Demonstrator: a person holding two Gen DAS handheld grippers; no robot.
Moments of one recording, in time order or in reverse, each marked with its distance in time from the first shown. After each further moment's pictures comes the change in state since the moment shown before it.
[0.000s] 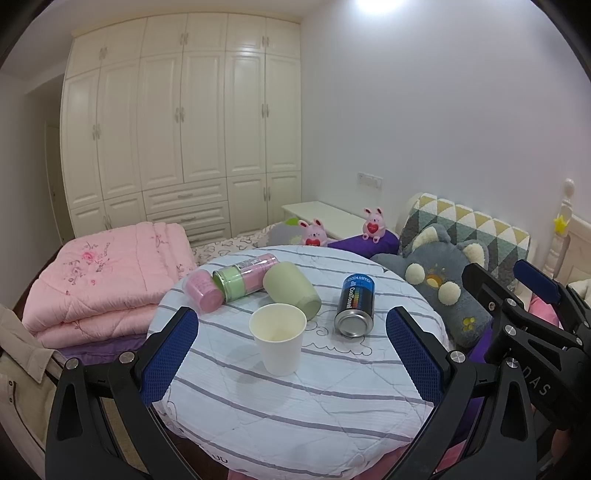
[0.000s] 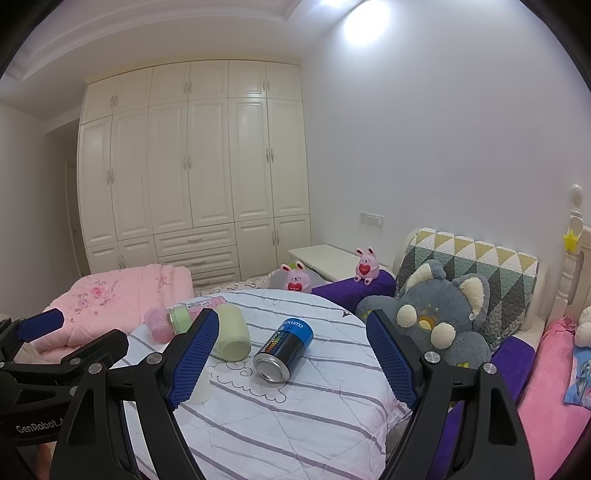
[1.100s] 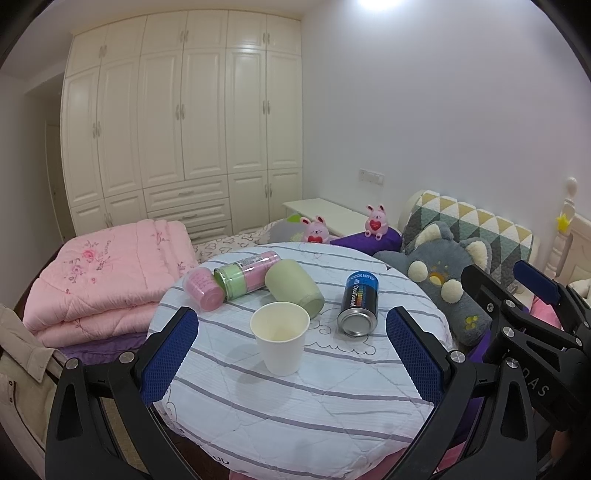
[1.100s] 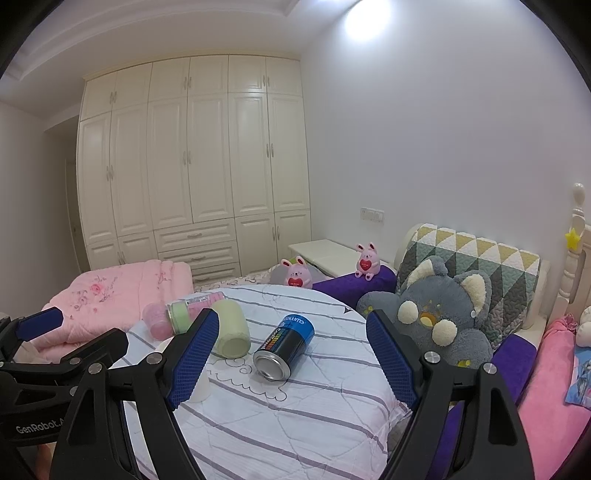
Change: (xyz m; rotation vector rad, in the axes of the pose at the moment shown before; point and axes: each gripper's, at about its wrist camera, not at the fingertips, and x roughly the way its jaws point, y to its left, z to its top) left arm 0.000 -0.003 0.000 0.003 0.005 0.002; right arm 0.008 0.004 -0.002 0.003 0.020 -0.003
